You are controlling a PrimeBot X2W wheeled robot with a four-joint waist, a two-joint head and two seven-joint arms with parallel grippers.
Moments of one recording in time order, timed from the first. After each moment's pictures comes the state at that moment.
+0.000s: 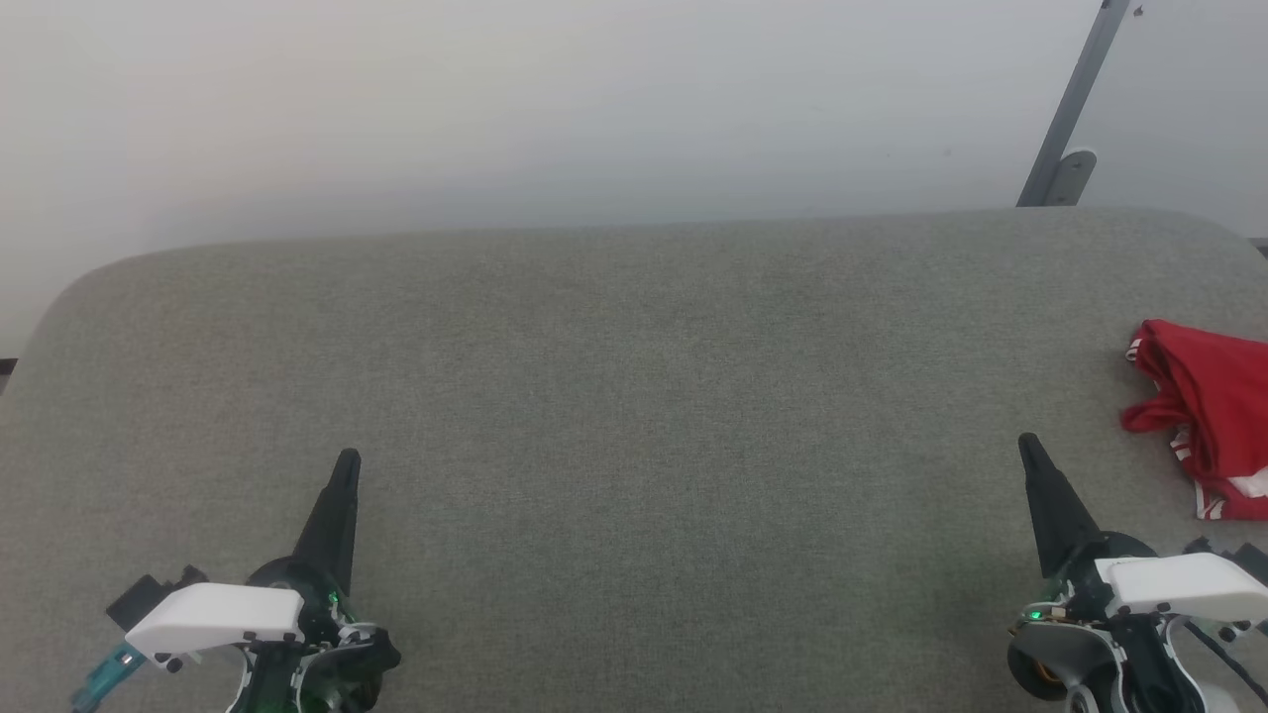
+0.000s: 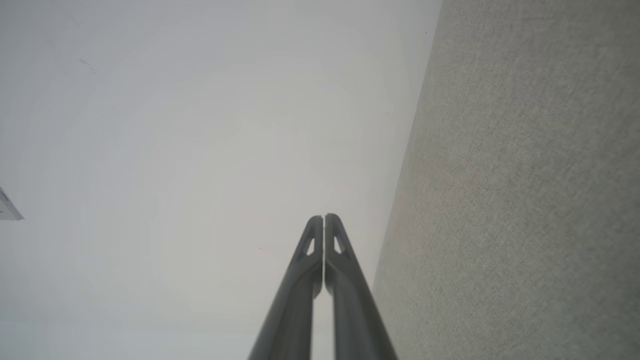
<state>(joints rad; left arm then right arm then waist) -0.10 0.05 0.11 0.25 -1.61 -0.13 0.11 -0.11 -0.05 -0.11 0.25 1.61 0.13 0.11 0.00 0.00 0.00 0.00</state>
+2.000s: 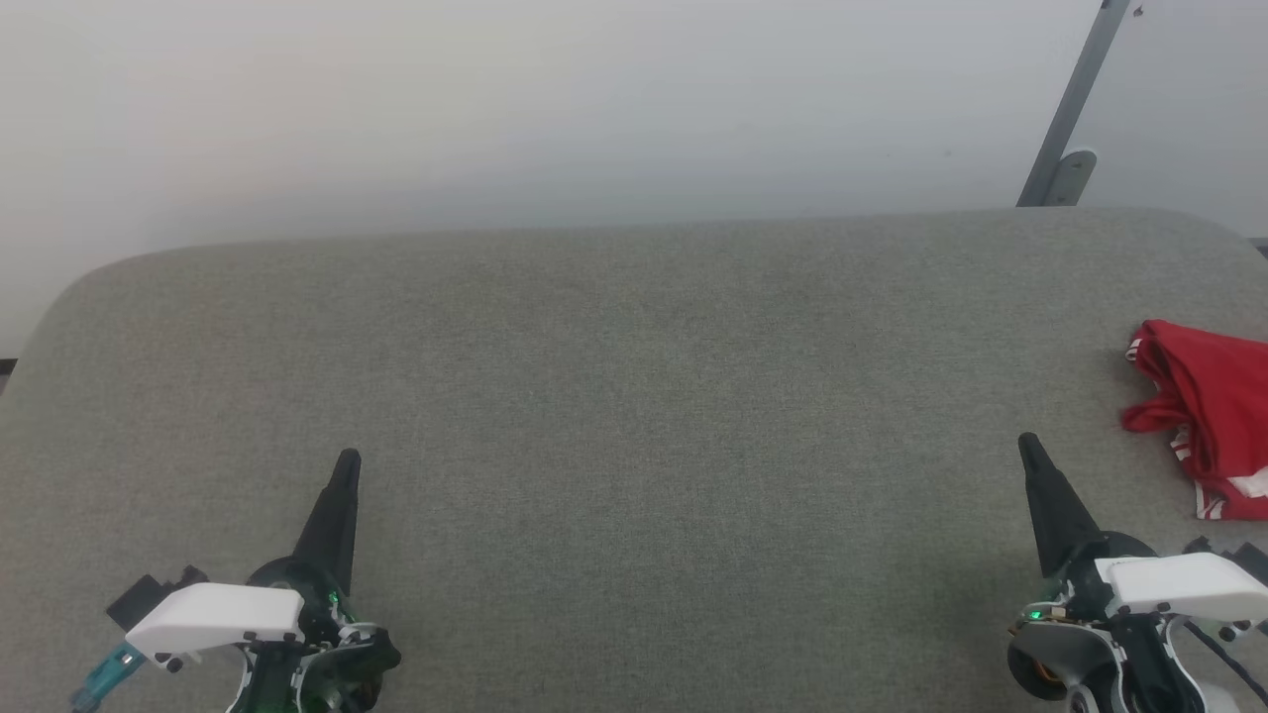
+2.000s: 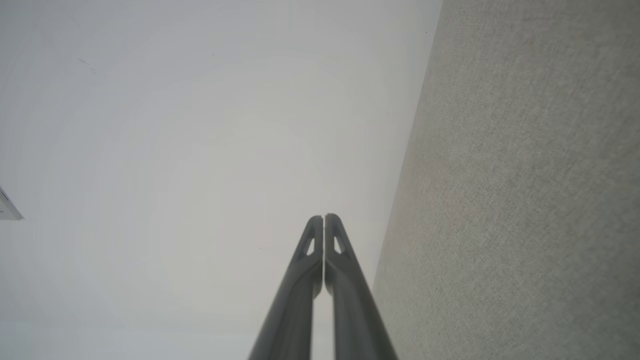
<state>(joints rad) -0.10 0.05 0.11 0.25 -1.61 -0.13 0.11 -0.11 -0.05 -0.11 0.25 1.61 0.13 0.11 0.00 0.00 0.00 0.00</state>
